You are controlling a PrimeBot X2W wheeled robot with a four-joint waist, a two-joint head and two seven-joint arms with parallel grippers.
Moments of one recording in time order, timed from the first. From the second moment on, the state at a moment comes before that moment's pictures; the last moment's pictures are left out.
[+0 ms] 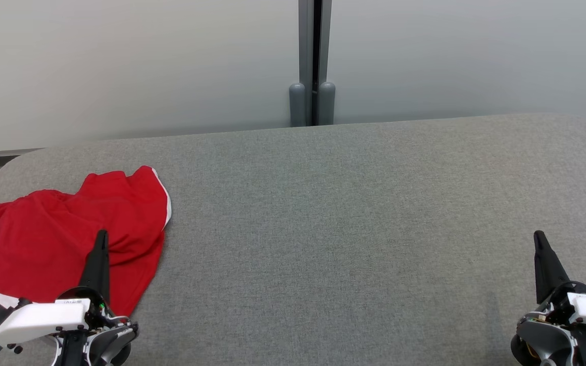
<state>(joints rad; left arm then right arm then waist) -0.11 0.05 0.11 0.25 -1.61 -0.13 0.11 -0.10 -0.05 -0.12 0.25 1.62 0.13 0.11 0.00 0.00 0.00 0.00</state>
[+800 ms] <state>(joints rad) -0.11 0.05 0.11 0.25 -1.61 -0.13 0.11 -0.10 -0.05 -0.12 0.25 1.62 0.13 0.11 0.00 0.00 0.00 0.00</state>
